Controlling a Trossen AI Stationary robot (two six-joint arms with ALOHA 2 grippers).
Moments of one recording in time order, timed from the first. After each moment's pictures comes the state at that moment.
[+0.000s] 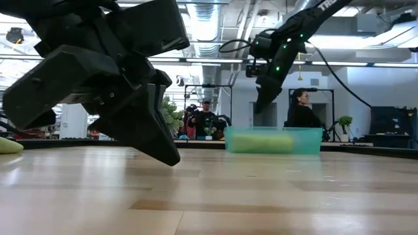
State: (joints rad) left arm -0.54 1.96 1.11 -0.16 -0.49 -0.34; right arm -0.63 1.68 1.25 -0.61 -0.05 -0.39
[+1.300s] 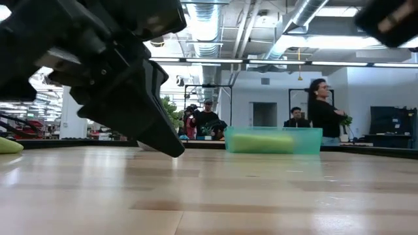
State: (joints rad) left arm -0.59 1.96 1.11 -0.08 -0.50 -0.40; right arm 0.75 1.50 0.97 -0.43 0.03 0.57
